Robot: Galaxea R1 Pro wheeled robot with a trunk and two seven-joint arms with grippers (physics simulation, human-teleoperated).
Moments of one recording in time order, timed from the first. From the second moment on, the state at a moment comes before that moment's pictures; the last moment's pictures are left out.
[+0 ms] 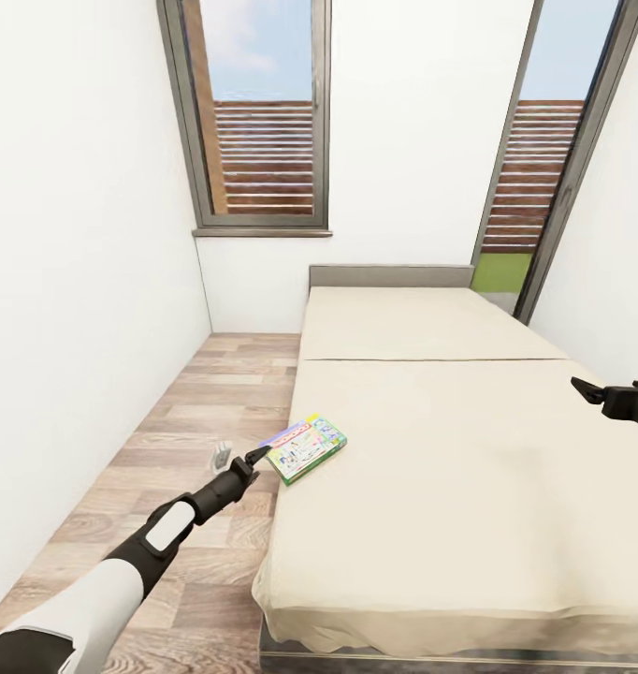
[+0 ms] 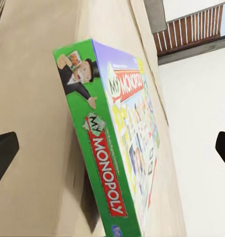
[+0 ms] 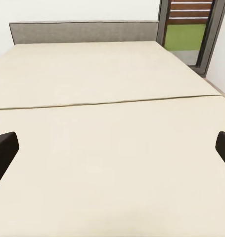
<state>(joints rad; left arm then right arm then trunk) -0.75 0.07 -0.20 -0.38 1.11 0.34 -0.58 -0.57 -0.37 -0.57 -1.61 0.06 0.76 0.59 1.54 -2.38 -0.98</state>
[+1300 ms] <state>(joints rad) -0.77 0.08 -0.20 -0.38 1.11 0.34 -0.57 -0.57 -0.37 -0.58 -1.61 0.06 0.76 0.59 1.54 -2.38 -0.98</state>
